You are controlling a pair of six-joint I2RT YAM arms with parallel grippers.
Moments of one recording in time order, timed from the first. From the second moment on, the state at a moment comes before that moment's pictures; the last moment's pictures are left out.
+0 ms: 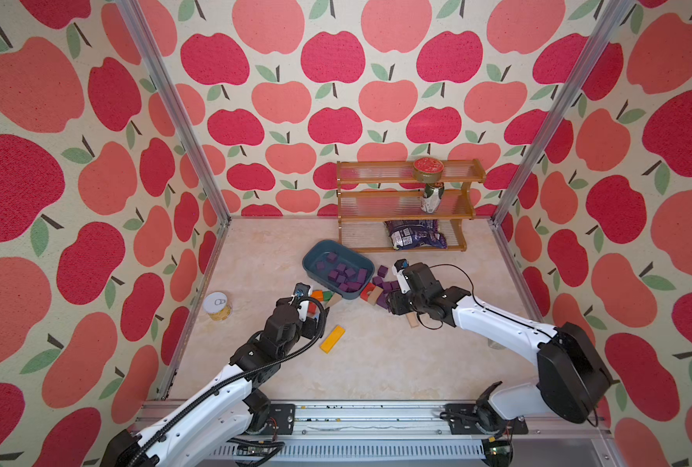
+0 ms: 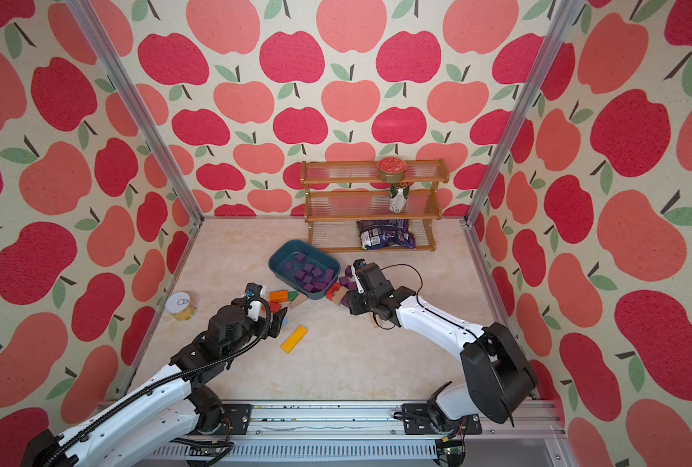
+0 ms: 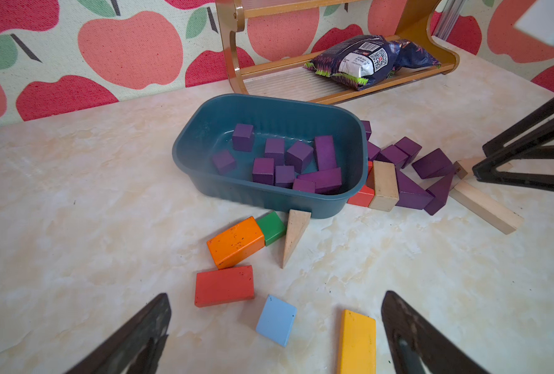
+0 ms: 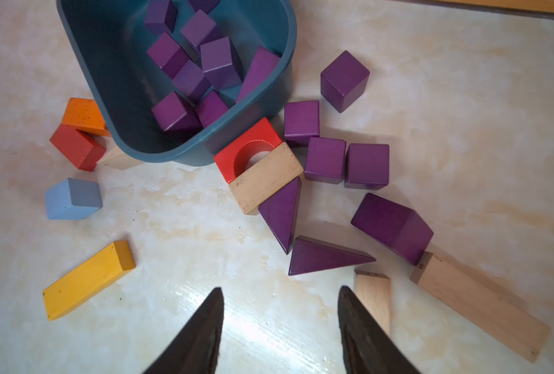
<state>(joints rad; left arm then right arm) -0.64 0.75 0.39 -0.09 -0.24 -0.10 0.72 1.46 0.89 -0.33 0.00 0.30</state>
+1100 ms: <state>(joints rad) -0.60 0.78 0.38 -0.07 -0.22 -0.12 0.70 1.74 1.06 -0.47 0.11 0.29</state>
